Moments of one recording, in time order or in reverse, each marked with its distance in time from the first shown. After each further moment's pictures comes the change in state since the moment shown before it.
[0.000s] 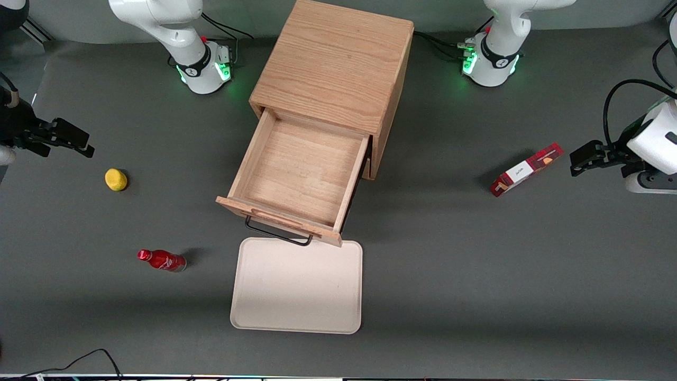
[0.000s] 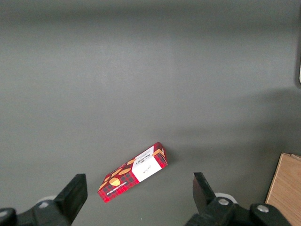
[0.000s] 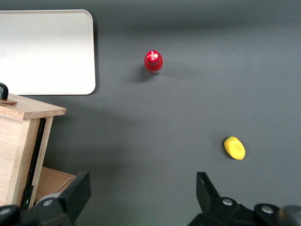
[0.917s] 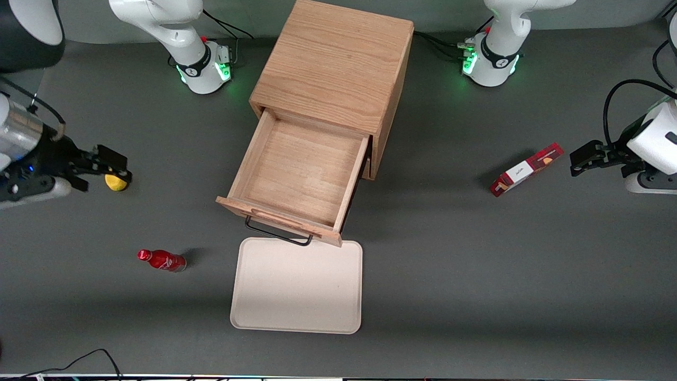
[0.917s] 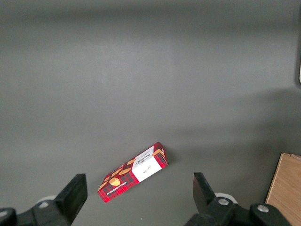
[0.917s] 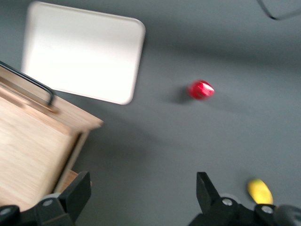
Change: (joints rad) arm -0.014 0.245 0.121 0.217 0.094 0.047 -0.131
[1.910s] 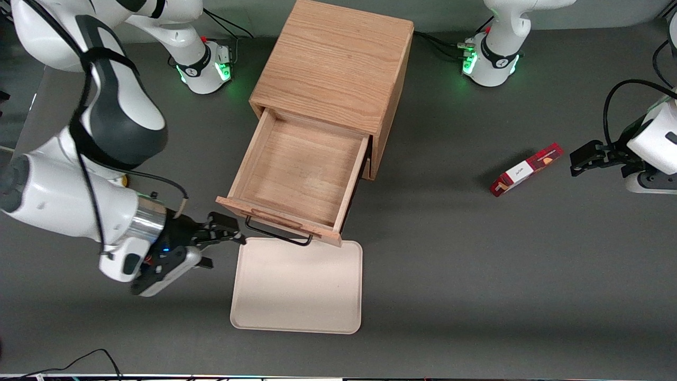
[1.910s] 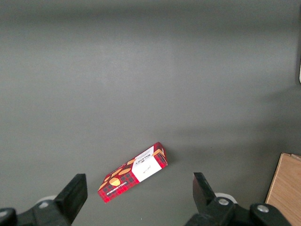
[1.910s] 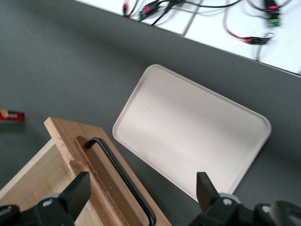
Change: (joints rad) arm 0.021 0.451 0.323 0.310 0.032 0.280 -0.130
